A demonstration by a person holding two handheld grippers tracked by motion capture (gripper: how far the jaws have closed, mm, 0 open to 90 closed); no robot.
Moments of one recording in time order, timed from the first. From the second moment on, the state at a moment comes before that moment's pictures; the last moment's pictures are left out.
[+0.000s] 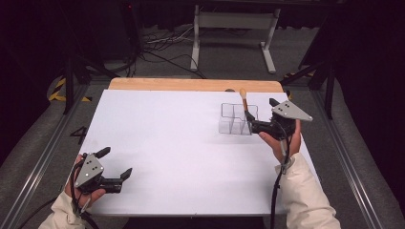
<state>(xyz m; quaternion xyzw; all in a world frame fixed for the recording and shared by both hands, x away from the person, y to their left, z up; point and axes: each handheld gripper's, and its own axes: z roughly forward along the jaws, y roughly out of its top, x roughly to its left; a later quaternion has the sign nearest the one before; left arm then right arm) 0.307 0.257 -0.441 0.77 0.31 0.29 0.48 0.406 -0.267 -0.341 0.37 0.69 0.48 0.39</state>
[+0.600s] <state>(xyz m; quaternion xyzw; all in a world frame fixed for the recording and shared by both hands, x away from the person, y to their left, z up) 0.307 0.255 -0.441 0.77 0.31 0.29 0.47 0.377 -0.265 -0.357 0.33 0.71 0.48 0.39</state>
